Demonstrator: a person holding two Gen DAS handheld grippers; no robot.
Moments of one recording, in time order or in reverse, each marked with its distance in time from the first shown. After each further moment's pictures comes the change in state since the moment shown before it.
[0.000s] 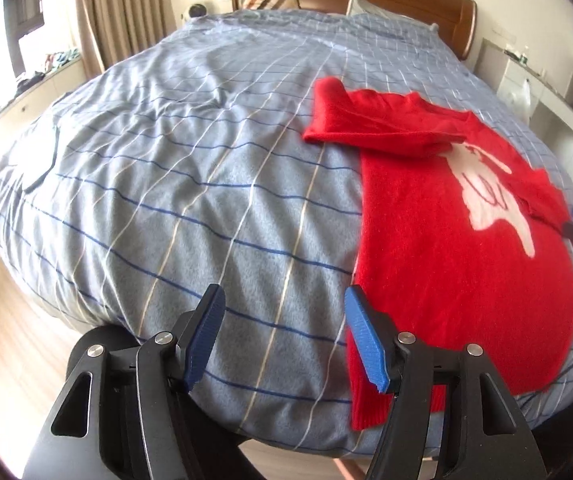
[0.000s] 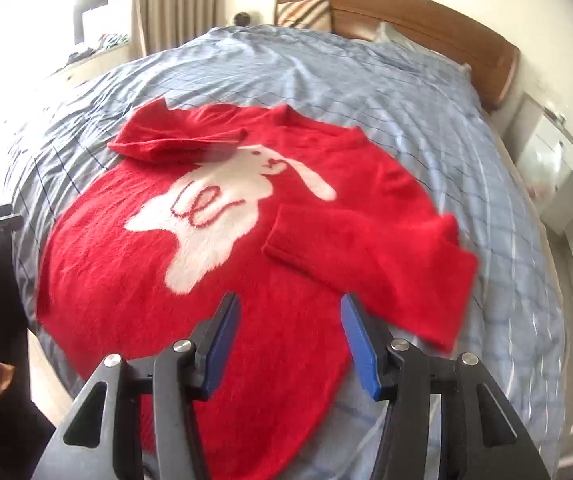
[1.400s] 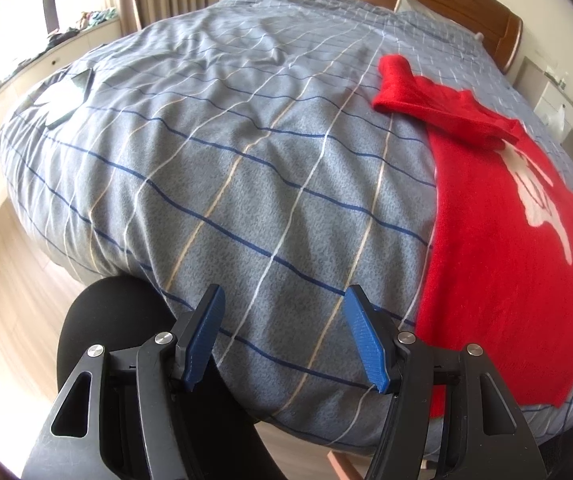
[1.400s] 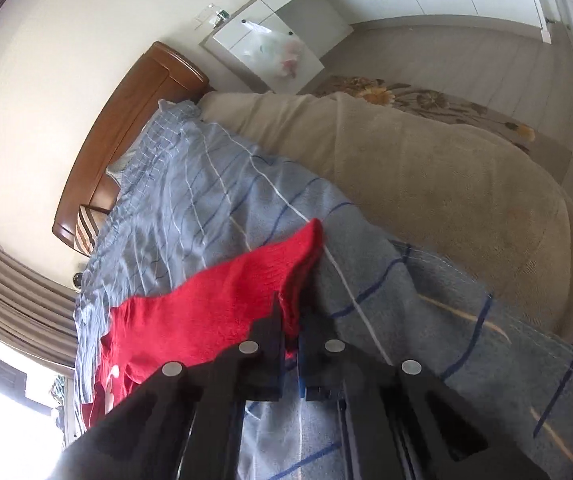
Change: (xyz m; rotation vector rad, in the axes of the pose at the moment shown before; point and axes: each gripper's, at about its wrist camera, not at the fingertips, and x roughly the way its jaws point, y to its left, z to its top) left arm 0.044 0.029 -0.021 -0.133 0.055 0.058; right arm -0.081 -0.287 -0.283 1.398 -0.202 -0.045
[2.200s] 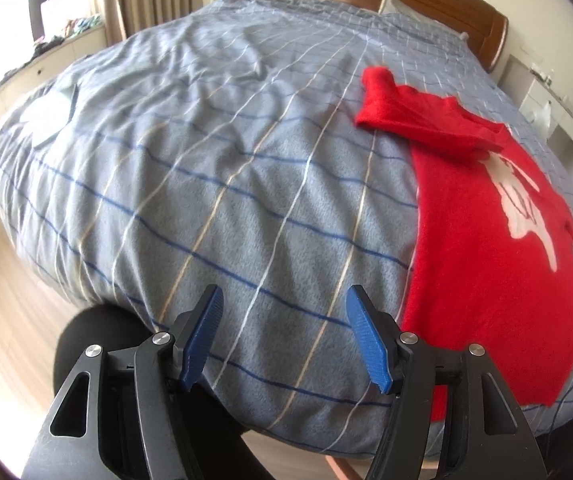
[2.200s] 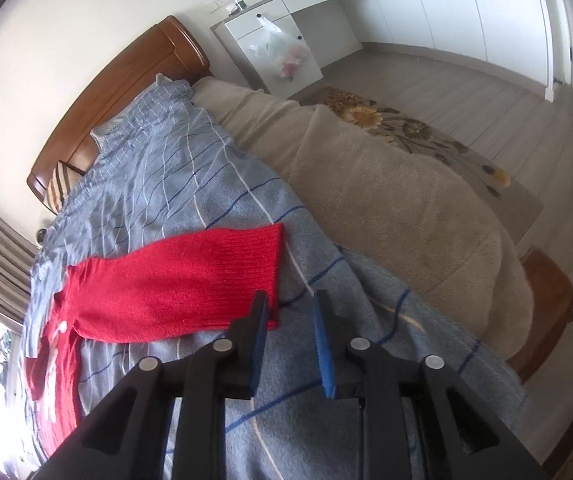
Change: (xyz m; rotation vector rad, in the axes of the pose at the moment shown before) left arm -0.013 -0.009 0.024 0.058 -0.030 -0.043; right arm -0.050 0.006 -0.005 -0.228 -0.070 -0.200
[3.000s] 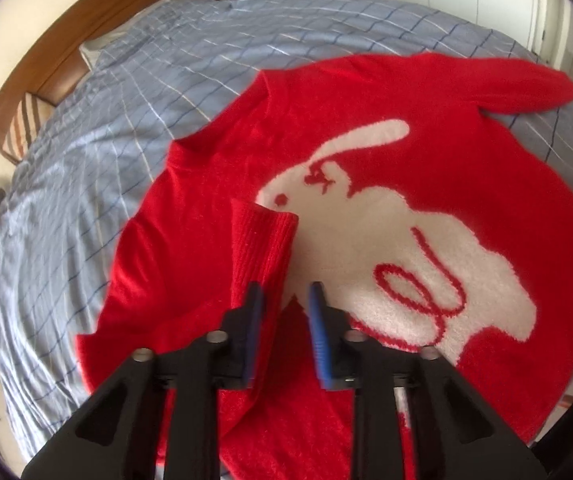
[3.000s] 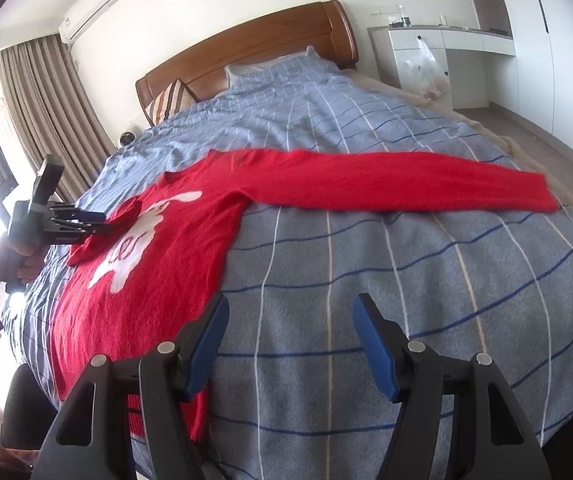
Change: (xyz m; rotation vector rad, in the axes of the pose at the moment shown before) left arm 0.096 -0.254 0.122 0.992 0.077 -0.235; right arm -0.024 0.177 -0.148 -0.432 -0.011 0.280
